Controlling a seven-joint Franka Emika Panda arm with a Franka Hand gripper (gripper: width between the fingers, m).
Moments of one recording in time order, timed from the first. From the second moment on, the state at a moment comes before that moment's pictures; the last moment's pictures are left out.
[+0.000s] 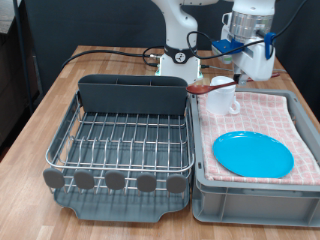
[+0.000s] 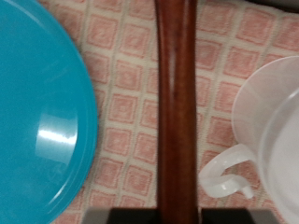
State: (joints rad) arm -0.01 -0.20 0.30 -2.58 0.00 2.44 2.42
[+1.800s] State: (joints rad) arm -0.02 -0.57 -0.18 -2.87 0.15 2.29 2.09
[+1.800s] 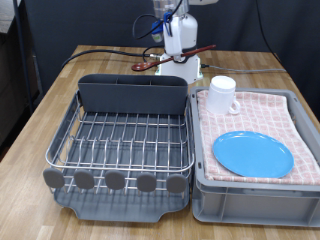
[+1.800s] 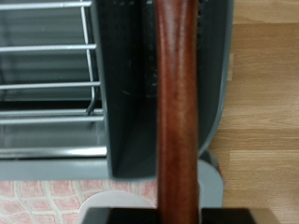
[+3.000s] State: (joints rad) arm 0.07 -0.48 -0.46 -2.83 0.34 2.24 1.69
